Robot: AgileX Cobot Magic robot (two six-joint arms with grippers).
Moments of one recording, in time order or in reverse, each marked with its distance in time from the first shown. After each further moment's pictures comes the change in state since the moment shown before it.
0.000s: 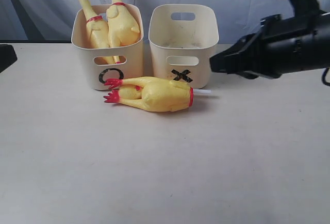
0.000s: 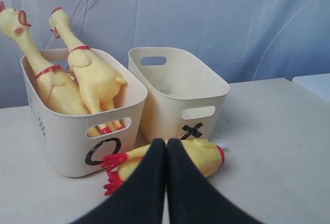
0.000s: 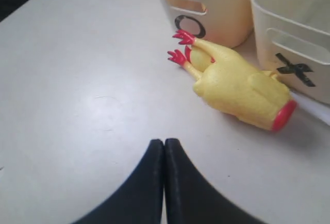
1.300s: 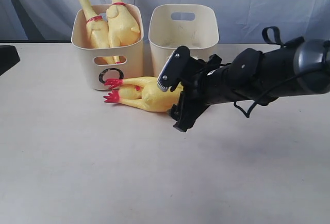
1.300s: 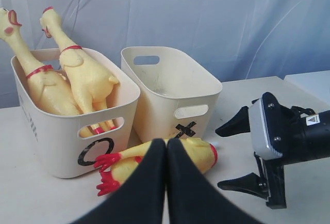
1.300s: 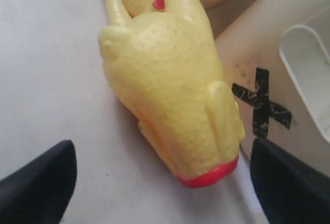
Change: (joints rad) left arm 0.000 0.000 0.000 0.000 -0.024 0.000; right arm 0.279 0.557 -0.106 -0.217 -0.644 -0.449
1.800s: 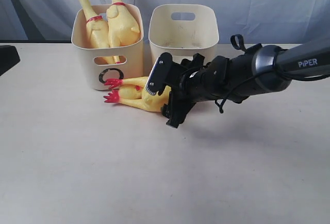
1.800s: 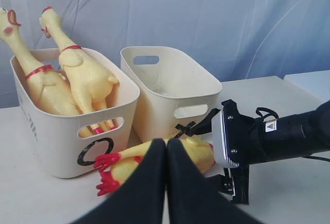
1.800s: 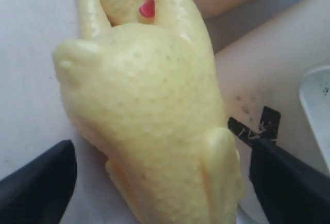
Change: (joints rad) left arm 0.000 0.000 0.000 0.000 -0.002 0.000; right arm 0.012 0.181 -0.142 -0.105 -0.069 -0.007
